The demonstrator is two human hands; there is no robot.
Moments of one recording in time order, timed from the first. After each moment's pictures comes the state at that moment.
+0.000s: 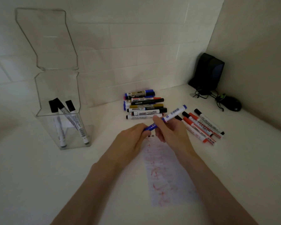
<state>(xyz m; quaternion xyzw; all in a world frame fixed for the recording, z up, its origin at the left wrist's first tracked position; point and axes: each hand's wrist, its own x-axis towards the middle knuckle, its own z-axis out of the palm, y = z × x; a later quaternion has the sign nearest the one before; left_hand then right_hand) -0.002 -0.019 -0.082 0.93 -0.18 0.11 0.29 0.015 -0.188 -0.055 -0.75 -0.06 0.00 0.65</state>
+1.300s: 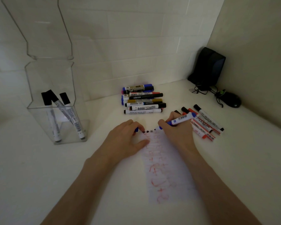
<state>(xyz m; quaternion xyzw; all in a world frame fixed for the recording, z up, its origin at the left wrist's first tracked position) 0.002 -0.010 -0.093 0.96 -0.12 0.07 0.24 0.045 -0.203 -0.087 -0.83 0.00 -0.12 0.55</state>
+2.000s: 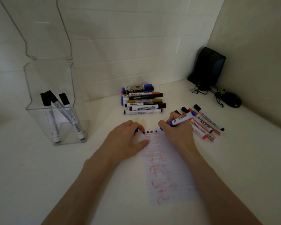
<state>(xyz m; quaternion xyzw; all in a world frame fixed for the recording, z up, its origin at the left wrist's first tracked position) 0.003 -0.010 -0.094 0.96 -0.12 0.07 0.23 0.045 -0.204 -0.087 -0.84 -0.01 -0.13 0.53</state>
